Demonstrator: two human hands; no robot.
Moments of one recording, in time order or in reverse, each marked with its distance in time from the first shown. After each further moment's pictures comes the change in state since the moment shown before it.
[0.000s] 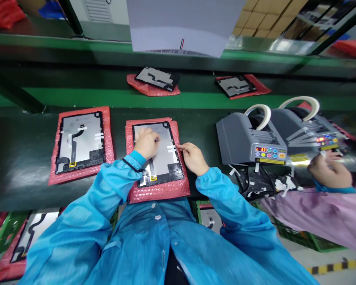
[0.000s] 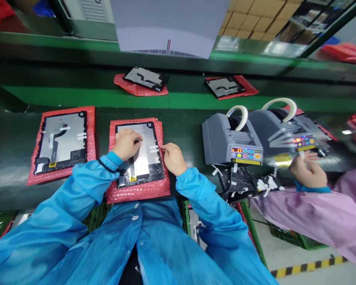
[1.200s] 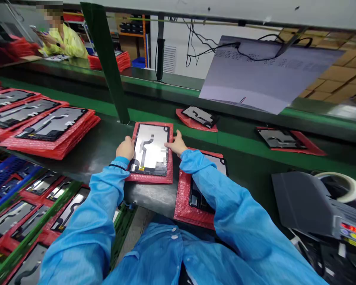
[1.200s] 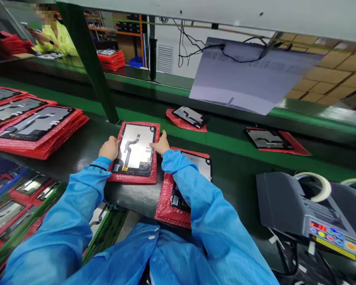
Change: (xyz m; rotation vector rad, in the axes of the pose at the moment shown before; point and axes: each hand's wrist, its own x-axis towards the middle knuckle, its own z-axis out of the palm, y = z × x) left_hand -0.082 -0.214 -0.110 -0.005 0.319 -0.710; right_hand 0.151 -0.175 0.180 0.490 -0.257 0.118
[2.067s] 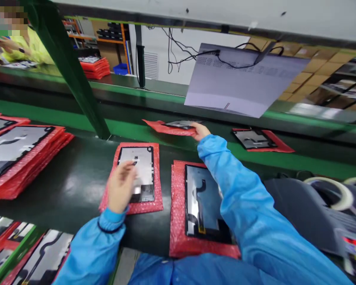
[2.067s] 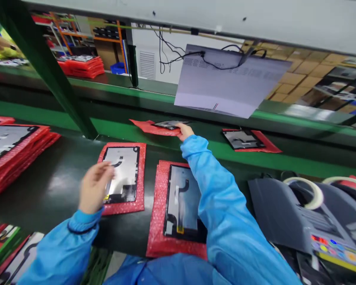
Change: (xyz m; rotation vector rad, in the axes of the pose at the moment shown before) left_hand -0.047 0.039 0.023 -0.969 0.082 0.055; right_hand 0.122 -0.014 -0.144 0.227 0.322 -0.015
